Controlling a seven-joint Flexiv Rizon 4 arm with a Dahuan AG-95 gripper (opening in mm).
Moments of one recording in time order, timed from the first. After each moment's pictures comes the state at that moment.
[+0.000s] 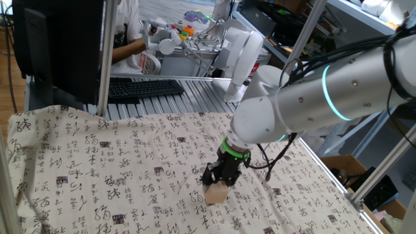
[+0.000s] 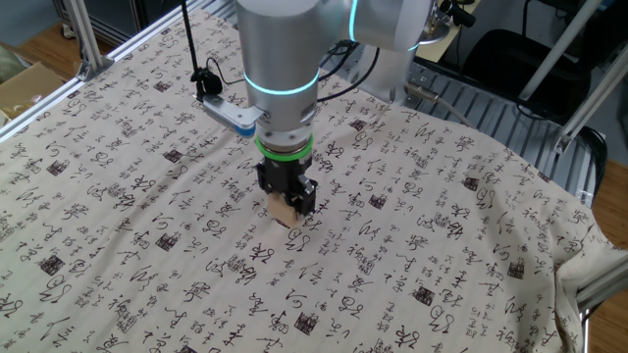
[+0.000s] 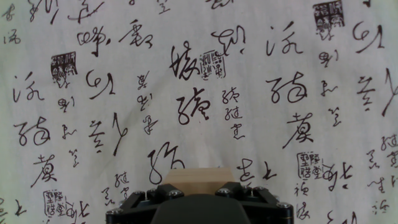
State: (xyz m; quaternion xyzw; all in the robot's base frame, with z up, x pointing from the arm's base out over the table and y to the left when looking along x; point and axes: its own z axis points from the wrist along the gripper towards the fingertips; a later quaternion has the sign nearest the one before) arm 0.498 0.017 0.042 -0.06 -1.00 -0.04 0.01
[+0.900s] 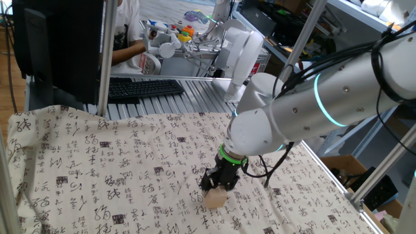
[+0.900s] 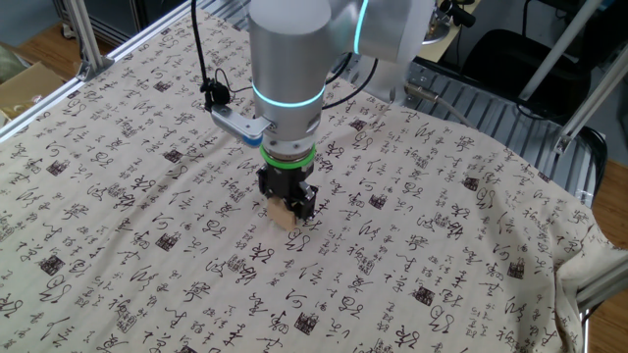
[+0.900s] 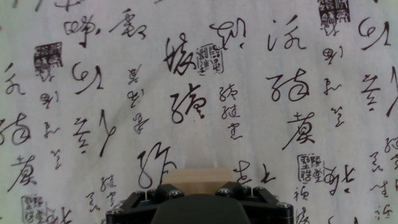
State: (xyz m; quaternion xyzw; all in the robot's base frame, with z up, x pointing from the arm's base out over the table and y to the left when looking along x) arm 0.494 0.013 0.018 -0.06 -1.00 -0.03 0.01
